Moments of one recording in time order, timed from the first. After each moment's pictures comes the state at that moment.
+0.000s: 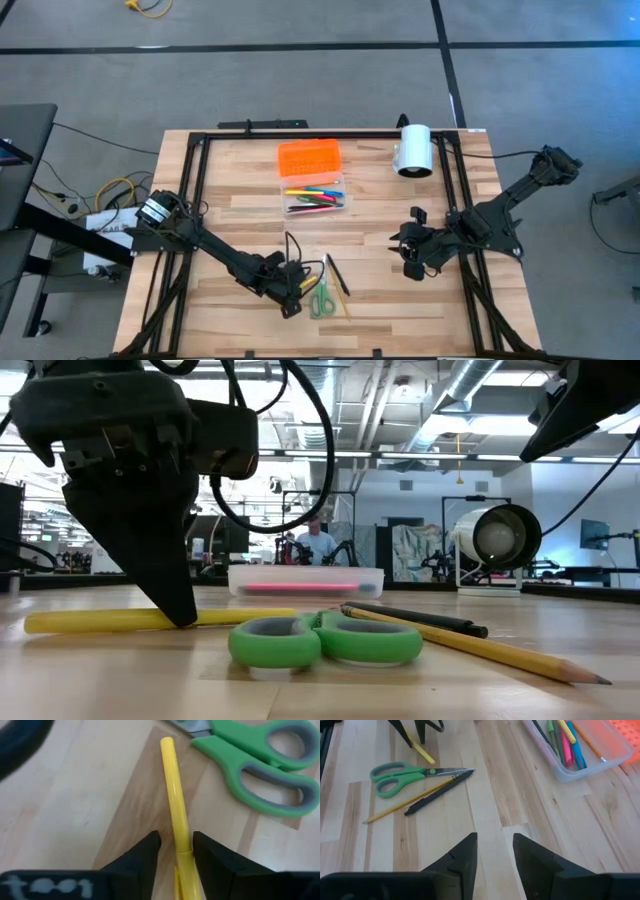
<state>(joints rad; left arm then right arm) -0.51 1.91 1.08 -0.40 -0.19 -0.91 0.59 1.07 0.75 -0.62 0.47 0.59</state>
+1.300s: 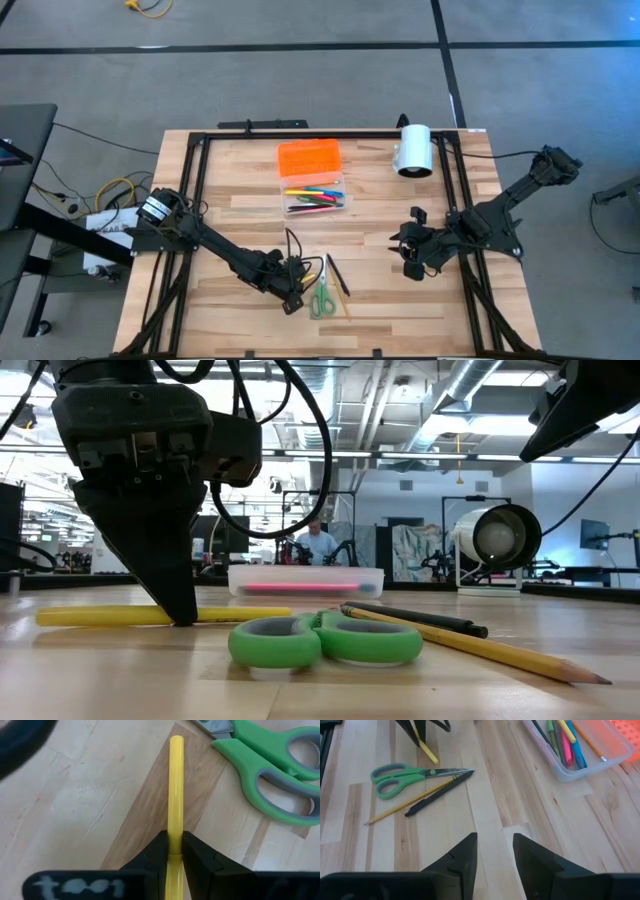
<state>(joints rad) -0.47 1.91 1.09 -0.44 -0.18 -0.97 0.59 1.07 0.75 -0.62 0.47 0.60</state>
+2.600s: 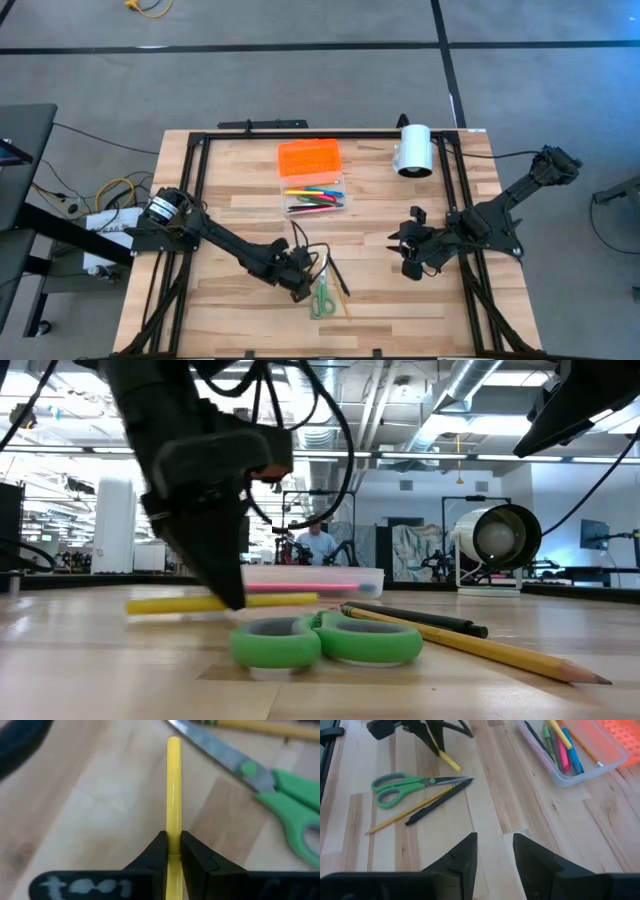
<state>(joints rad) -0.42 1.92 1.17 -0.49 -0.29 -0.88 0.59 1.07 0.75 -0.60 0.50 0.60</state>
